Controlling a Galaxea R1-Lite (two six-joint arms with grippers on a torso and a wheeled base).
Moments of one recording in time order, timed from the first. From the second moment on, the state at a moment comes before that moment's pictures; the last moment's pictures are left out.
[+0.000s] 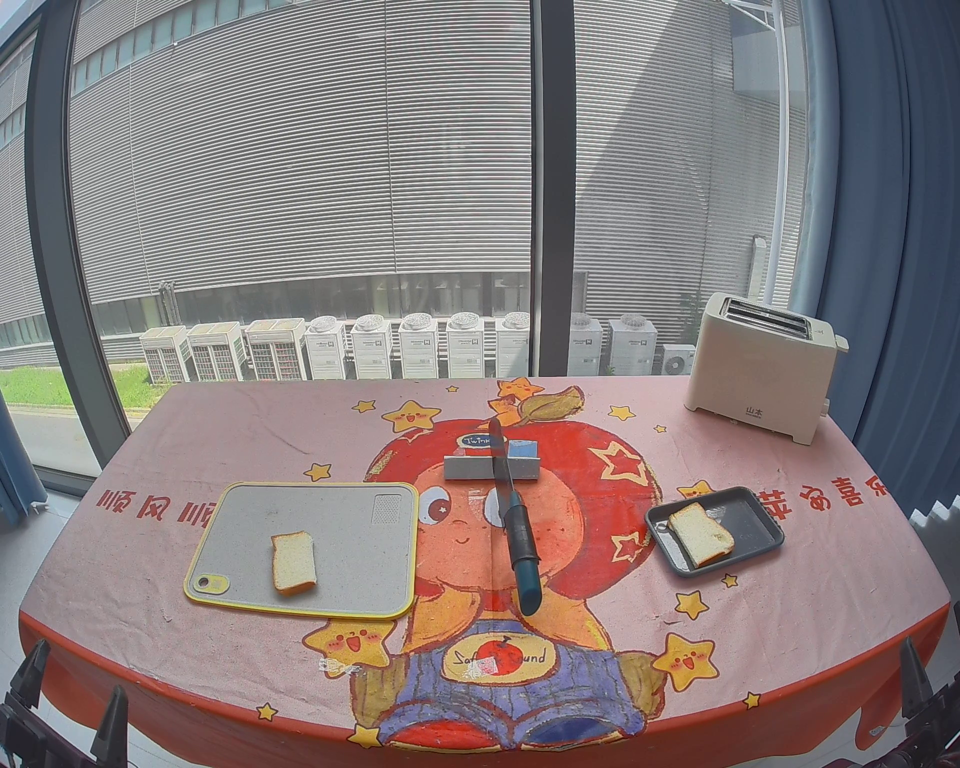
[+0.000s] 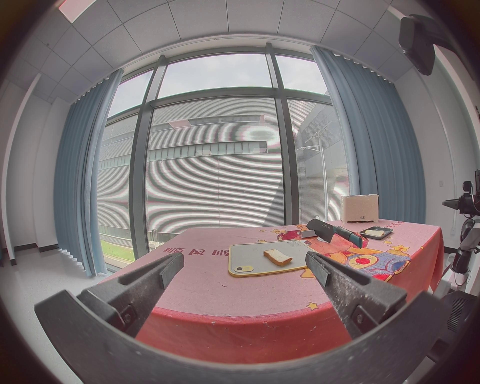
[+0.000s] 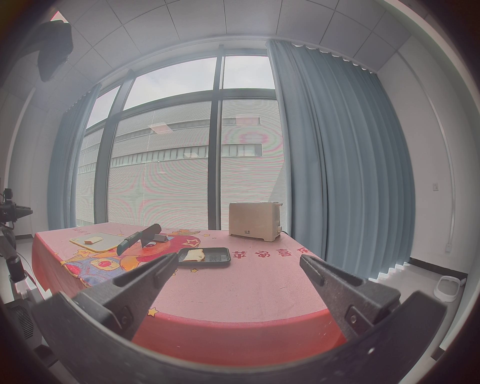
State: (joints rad) left arm -0.01 0.02 -0.02 -0.02 -0.04 0.02; right arm 0.00 0.01 -0.02 0.00 -0.01 0.00
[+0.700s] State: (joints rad) left arm -0.01 0.02 -0.02 -0.22 -0.04 0.02; right arm 0.00 0.02 -0.02 0.00 -0.01 0.00
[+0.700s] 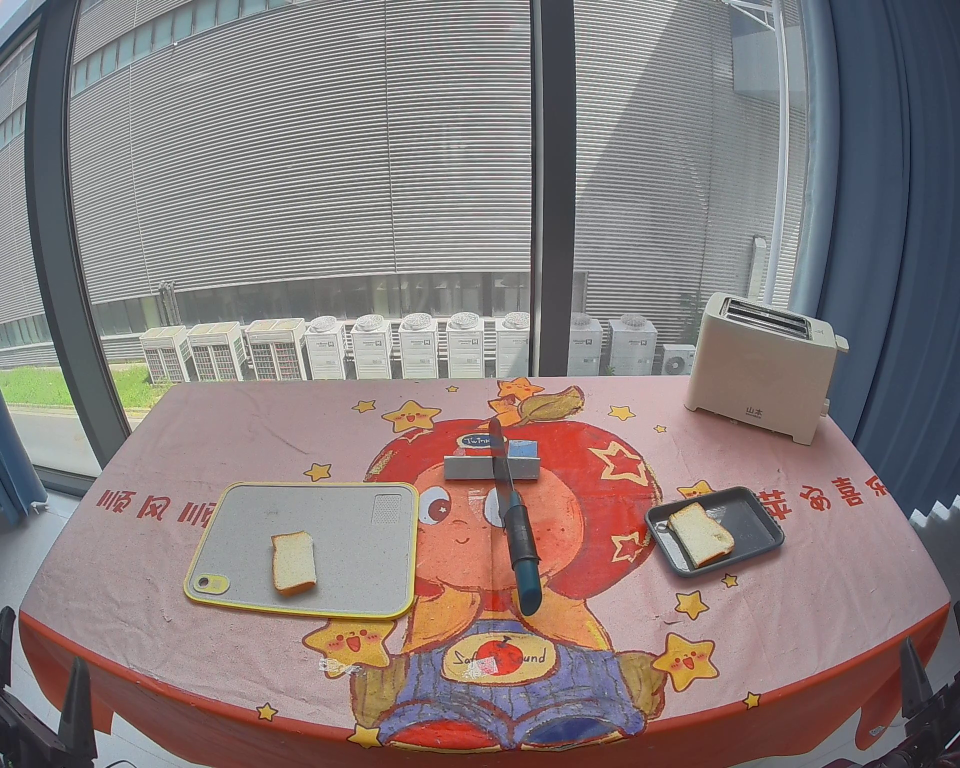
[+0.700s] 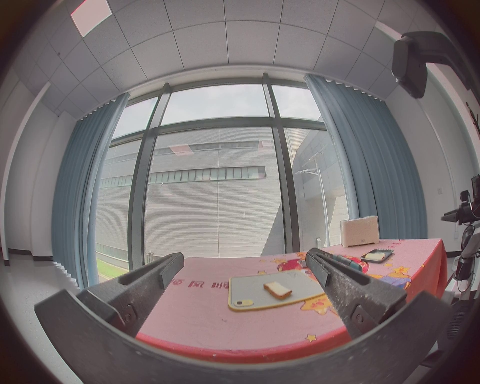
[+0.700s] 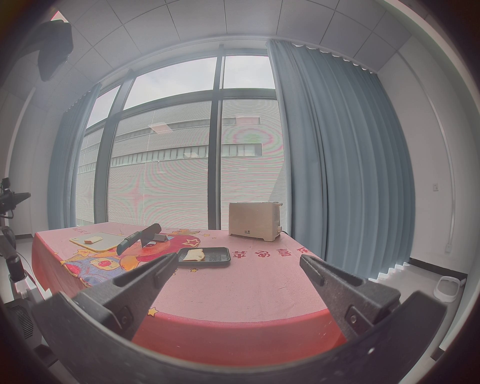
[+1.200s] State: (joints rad) left arm -0.01 0.02 -0.02 -0.19 -0.06 0.05; right arm 0.00 0.02 -0.02 0.00 -0.01 0.00
